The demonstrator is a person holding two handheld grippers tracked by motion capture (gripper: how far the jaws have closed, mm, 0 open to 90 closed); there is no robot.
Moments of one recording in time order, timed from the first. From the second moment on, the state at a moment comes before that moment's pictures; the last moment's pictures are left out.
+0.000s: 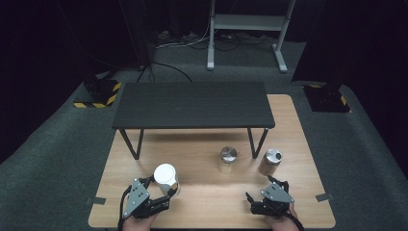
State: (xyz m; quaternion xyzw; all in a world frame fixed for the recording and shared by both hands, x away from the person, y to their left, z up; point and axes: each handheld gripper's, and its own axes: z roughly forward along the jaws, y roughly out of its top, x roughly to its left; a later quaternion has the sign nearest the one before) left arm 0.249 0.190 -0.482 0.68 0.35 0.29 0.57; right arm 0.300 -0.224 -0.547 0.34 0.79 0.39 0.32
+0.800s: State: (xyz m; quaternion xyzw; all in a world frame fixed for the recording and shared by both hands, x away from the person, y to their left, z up) left arm 0.246 0.197 -0.454 0.67 0.35 0.31 0.58; right arm 0.300 -0.224 -0.547 0.34 0.79 0.39 0.32
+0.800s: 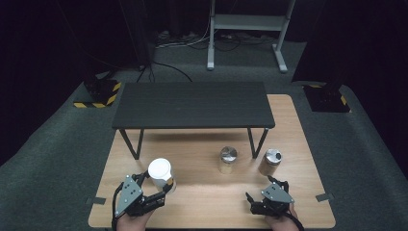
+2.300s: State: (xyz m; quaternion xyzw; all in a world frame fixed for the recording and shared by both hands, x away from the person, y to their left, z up) left arm 0.272 0.220 -0.389 0.64 0.35 0.35 0.58; right arm 0.300 -0.225 -0.547 0.34 0.79 0.40 0.32
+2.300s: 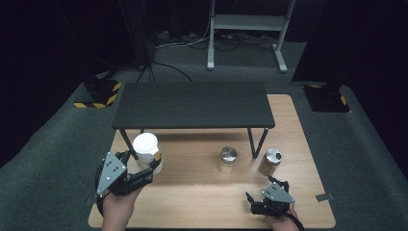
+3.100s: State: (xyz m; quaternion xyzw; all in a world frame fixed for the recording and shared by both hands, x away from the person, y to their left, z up) left arm 0.305 0.221 -0.369 0.64 0.36 0.35 0.58; right arm 0.300 -0.225 -0.546 0.34 0.79 0.40 0.32
